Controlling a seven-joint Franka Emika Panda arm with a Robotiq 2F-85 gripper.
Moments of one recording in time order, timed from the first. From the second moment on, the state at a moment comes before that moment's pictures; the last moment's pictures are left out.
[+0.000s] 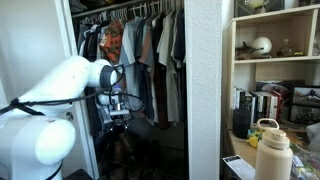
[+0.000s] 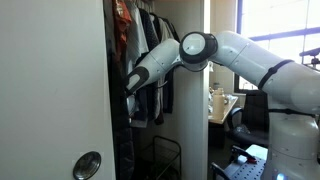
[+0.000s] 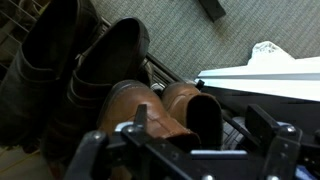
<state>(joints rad) 0.45 0.92 0.25 -1.40 -0.24 2.02 -0.20</state>
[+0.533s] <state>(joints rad) 0.49 1.00 0.25 -1.29 -0.26 2.02 -0.25</state>
